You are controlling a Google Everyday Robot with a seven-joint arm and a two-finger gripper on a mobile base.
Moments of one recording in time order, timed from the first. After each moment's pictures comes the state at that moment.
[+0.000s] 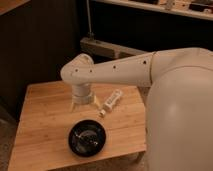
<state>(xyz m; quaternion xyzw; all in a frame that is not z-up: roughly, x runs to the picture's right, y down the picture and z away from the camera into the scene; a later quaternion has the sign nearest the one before) -0.102 0.096 0.704 -0.26 0.23 0.64 0.68</state>
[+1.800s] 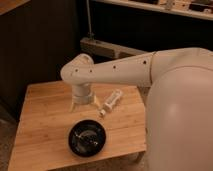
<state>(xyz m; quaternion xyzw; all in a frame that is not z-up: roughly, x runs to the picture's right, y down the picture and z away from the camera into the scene) -0.102 0.096 0.704 -0.26 0.23 0.64 0.68</state>
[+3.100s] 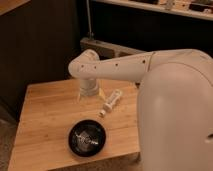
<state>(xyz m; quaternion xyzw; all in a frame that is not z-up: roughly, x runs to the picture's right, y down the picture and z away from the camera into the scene) -0.075 0.055 0.757 -0.22 0.22 0.67 0.67</state>
